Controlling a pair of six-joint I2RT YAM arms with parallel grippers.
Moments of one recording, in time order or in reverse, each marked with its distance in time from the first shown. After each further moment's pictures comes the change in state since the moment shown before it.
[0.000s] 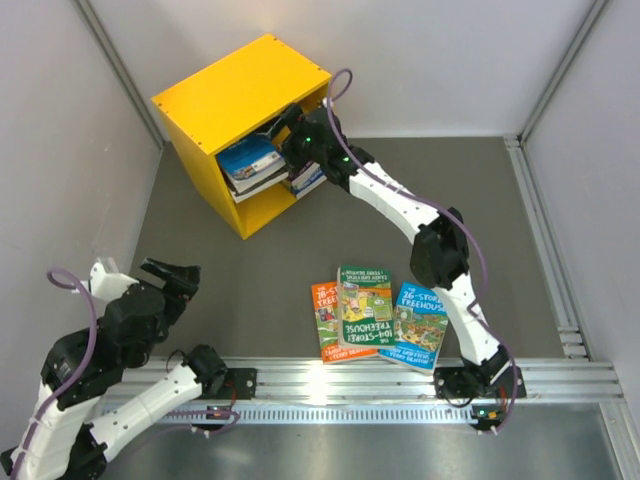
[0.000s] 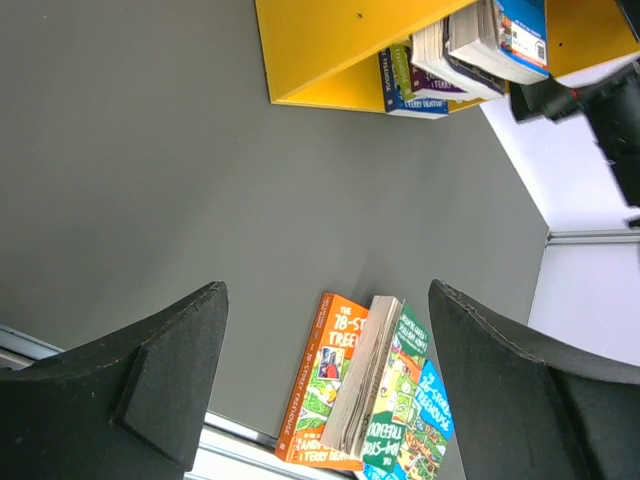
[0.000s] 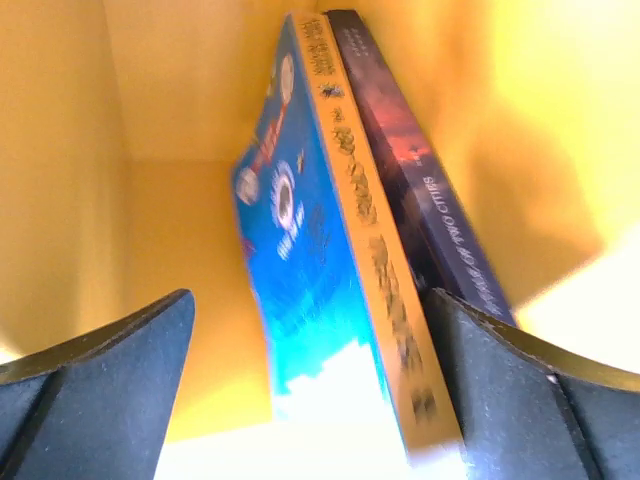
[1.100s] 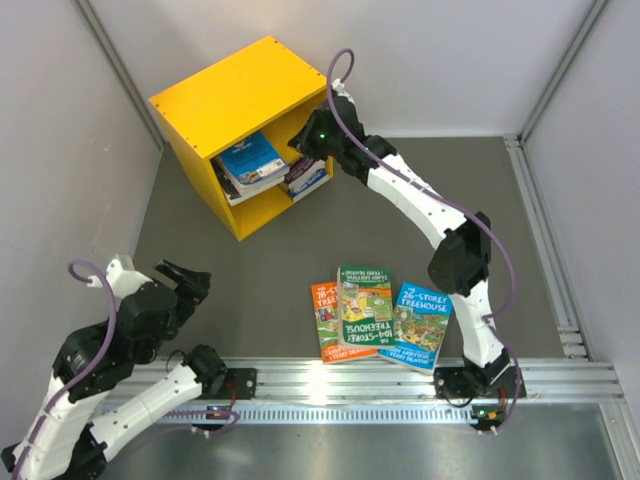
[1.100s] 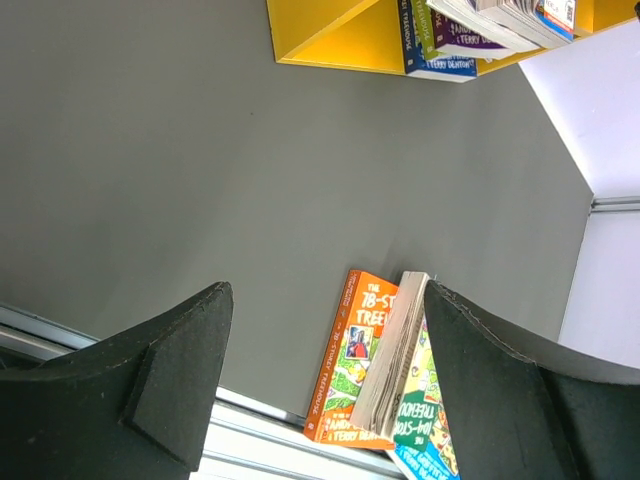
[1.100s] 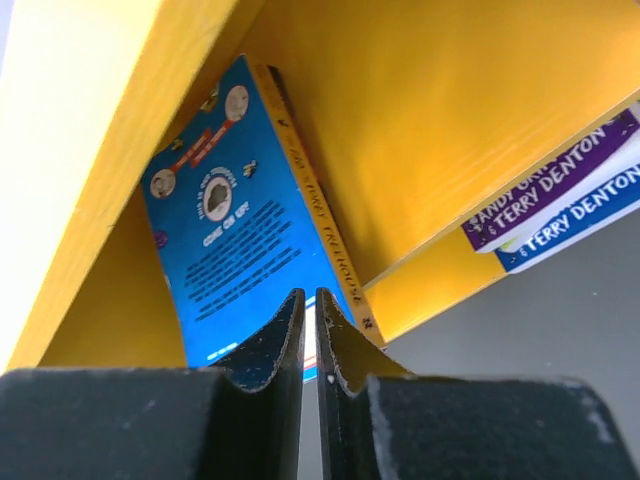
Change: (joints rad) left arm 0.000 0.014 -0.052 0.003 0.058 0.031; right arm -0.020 -0.189 -0.049 -0.253 0.164 -0.490
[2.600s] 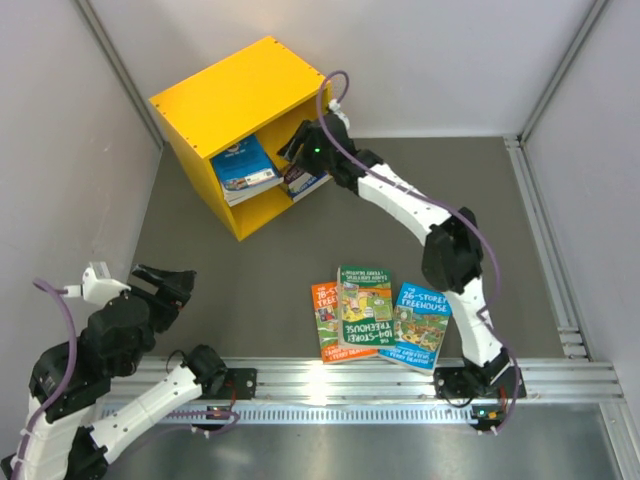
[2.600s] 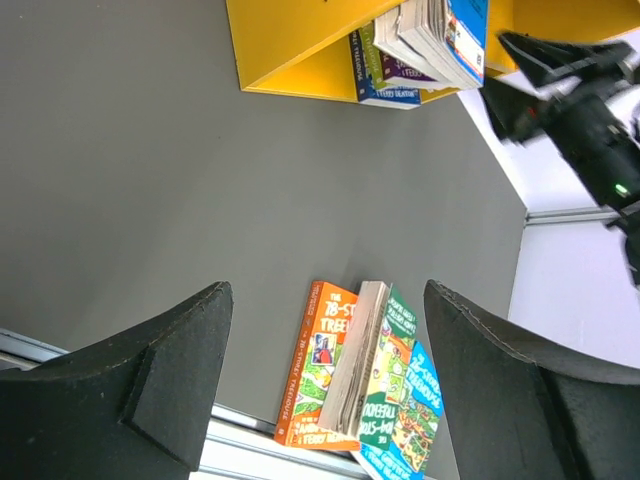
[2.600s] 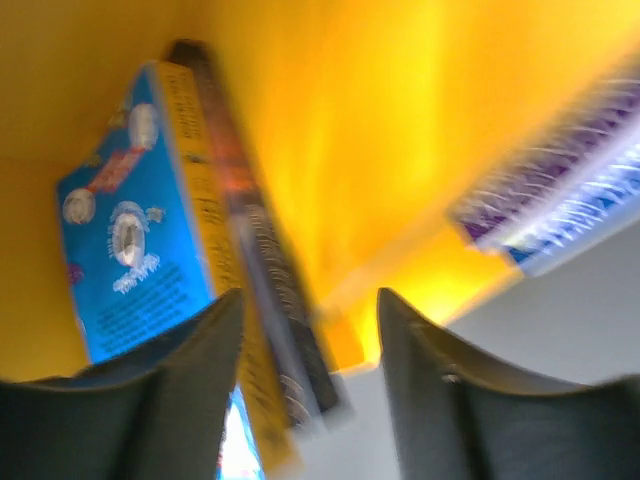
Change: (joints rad) left arm 0.000 -0.066 0.080 -0.004 -0.021 0.018; right arm 0.016 0.101 -0.054 0.125 0.019 0.096
